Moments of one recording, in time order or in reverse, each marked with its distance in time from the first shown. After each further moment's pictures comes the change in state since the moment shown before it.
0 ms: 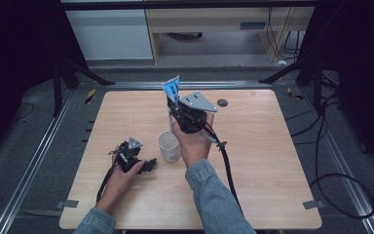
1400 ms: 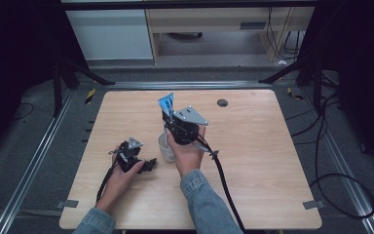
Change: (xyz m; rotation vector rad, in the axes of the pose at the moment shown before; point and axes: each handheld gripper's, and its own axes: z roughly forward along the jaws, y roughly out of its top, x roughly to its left) left arm 0.001 0.000 0.000 -0.001 -0.002 0.008; right arm 0.008 -0.054 0.021 0.042 0.023 0.043
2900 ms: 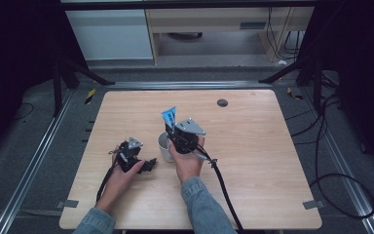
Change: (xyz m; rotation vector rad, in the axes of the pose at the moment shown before) left arm 0.000 0.000 0.000 0.000 -0.001 0.002; right arm -0.008 -0.051 0.015 0.076 -0.022 0.032
